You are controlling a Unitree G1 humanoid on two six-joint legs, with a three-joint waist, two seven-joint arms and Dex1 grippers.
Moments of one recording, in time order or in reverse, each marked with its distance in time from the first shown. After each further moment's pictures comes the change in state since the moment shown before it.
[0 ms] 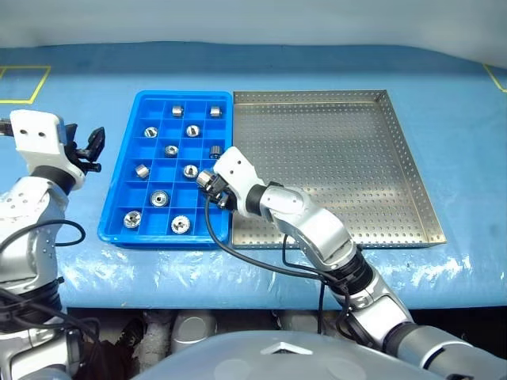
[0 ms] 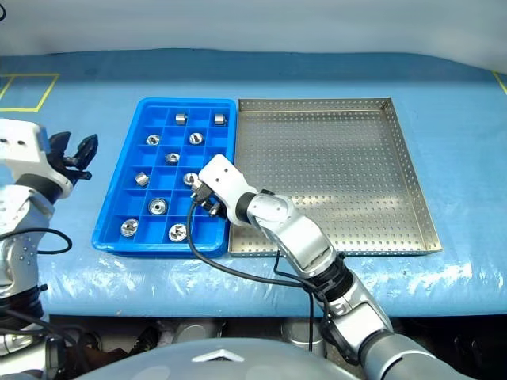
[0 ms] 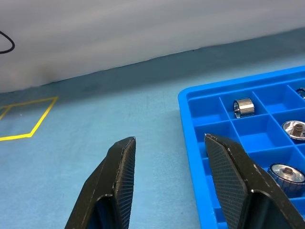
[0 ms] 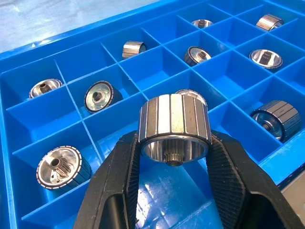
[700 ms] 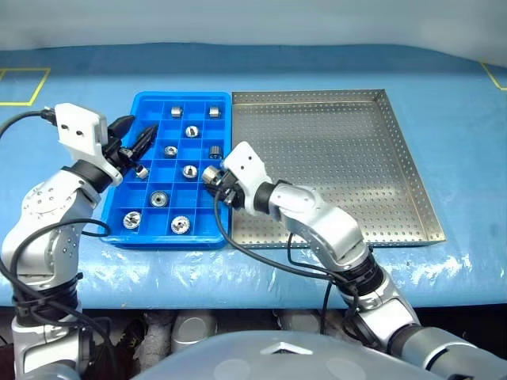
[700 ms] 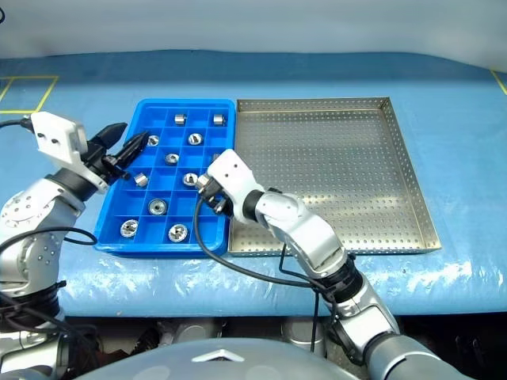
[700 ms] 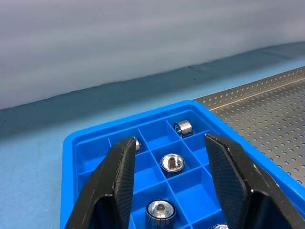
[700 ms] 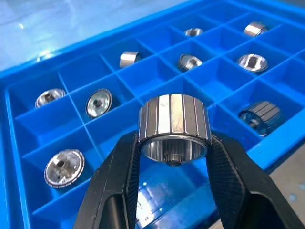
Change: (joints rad) left arm -0.019 -0.035 -0.110 -0.074 -0.117 -0.056 -0.154; right arm 0.011 -0.032 -0.006 -0.035 0.061 0.015 -0.020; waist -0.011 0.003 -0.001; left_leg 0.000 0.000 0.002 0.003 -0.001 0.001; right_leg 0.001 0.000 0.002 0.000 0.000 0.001
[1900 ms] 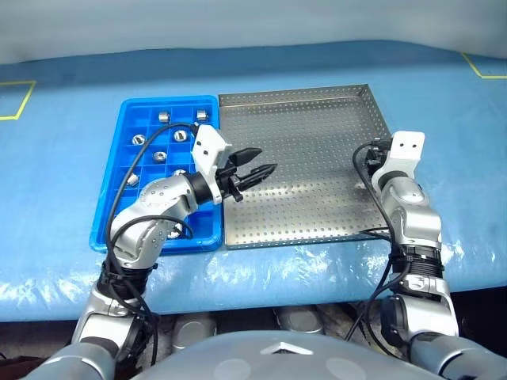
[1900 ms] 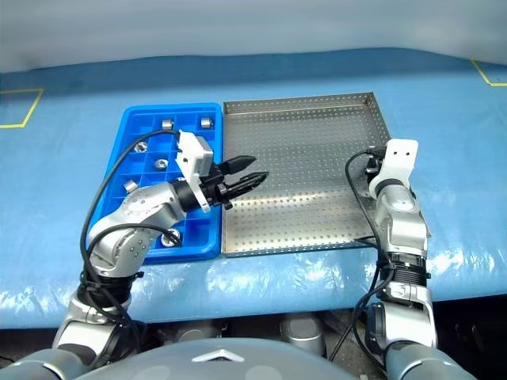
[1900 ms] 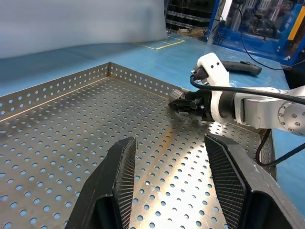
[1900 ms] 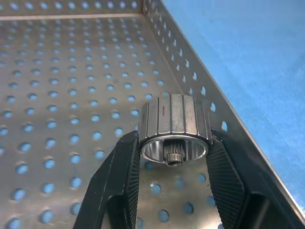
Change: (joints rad) left arm -0.162 -0.212 -0.449 0.084 -0.020 -0.001 -0.167; right arm 0.073 -0.171 -0.767 0.478 -0.111 -0.402 -0.319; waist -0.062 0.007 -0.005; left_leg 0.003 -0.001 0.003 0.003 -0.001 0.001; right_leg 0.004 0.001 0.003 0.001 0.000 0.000
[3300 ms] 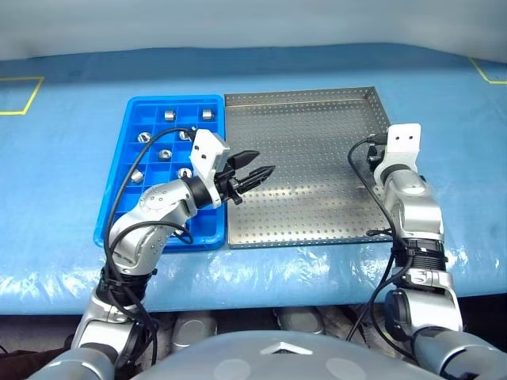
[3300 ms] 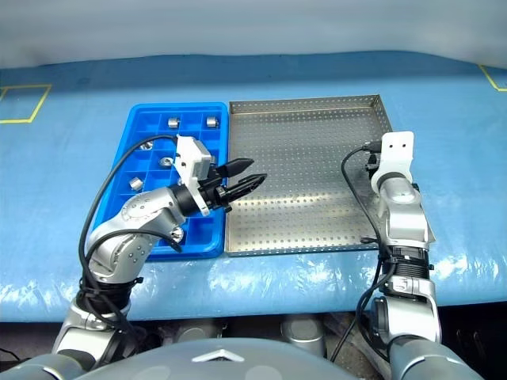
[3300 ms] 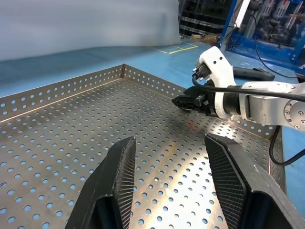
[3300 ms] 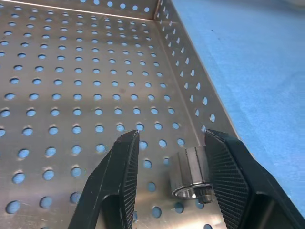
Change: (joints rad) left arm 0.038 -0.012 -0.017 -0.028 -0.009 -0.001 0.031; right arm -0.049 -0.055 0.028 0.068 -0.122 0.057 0.002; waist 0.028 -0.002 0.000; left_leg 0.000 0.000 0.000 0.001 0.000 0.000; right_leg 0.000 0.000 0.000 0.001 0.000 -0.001
